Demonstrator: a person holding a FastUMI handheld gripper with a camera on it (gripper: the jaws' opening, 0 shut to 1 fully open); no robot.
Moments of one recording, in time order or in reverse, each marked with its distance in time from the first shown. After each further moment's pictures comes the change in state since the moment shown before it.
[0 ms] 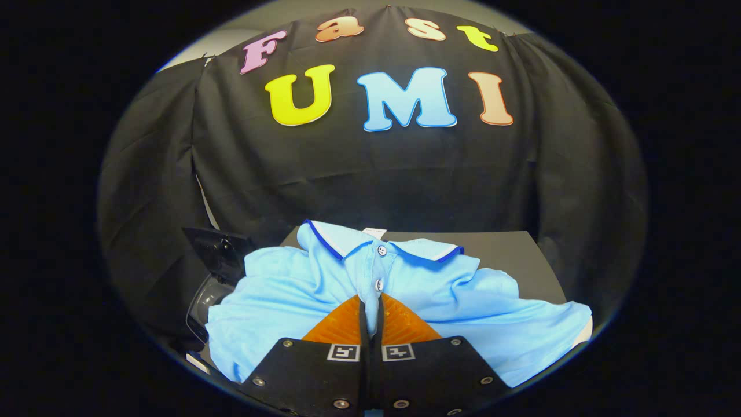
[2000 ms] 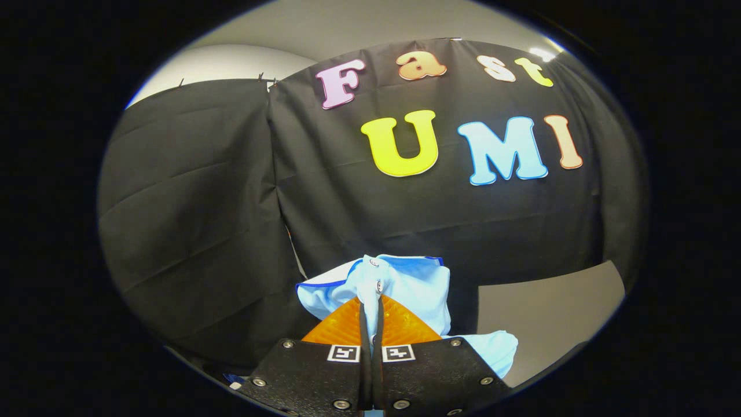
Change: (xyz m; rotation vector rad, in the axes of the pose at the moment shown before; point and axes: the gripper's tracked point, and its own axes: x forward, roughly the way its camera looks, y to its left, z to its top) arm -0.051 0.315 0.086 -0.003 -0.199 0.268
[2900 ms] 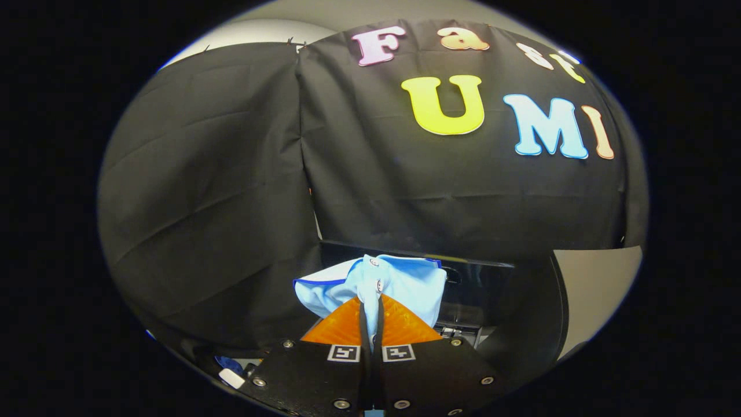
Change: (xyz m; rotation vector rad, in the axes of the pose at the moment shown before) arm 0.074 0.068 -0.109 -0.105 0.145 0.063
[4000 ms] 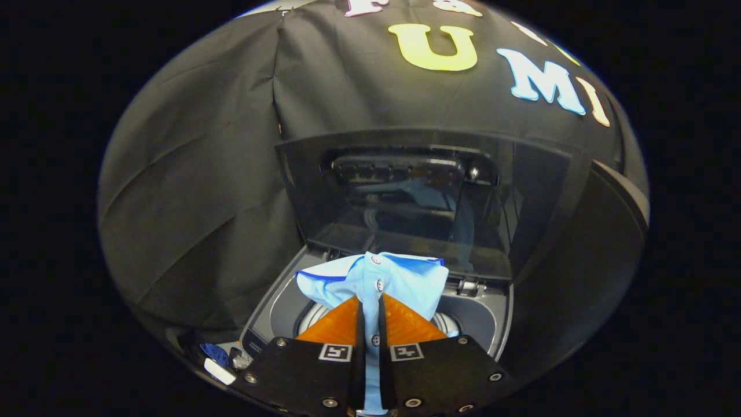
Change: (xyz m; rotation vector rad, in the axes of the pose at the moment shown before) arm 0.093 -0.015 -0.154 0.038 0.228 -0.089
